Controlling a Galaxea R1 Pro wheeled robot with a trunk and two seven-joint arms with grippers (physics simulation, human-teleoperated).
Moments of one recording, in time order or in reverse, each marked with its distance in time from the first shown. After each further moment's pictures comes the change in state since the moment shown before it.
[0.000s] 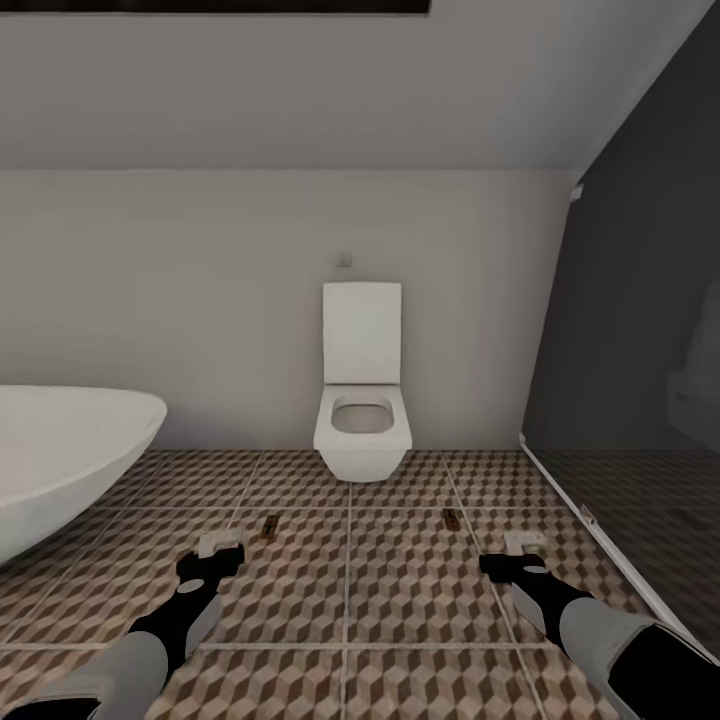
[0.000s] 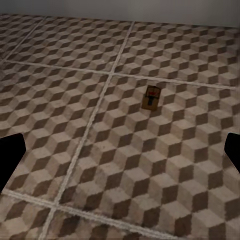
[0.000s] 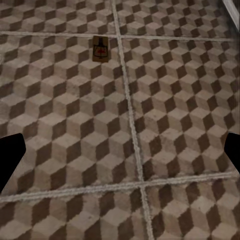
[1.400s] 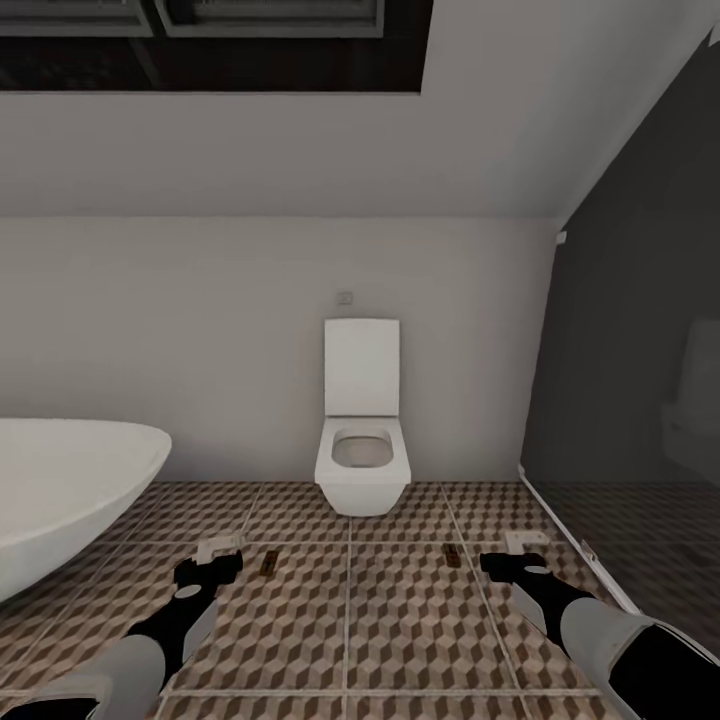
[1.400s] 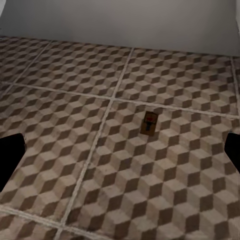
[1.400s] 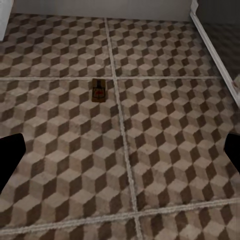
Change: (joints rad) left arm 0.000 0.006 -0.004 0.032 0.004 0.003 -0.004; right arm 0.000 -0.003 0.000 0.000 -0.002 -0.012 -0.001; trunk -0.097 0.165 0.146
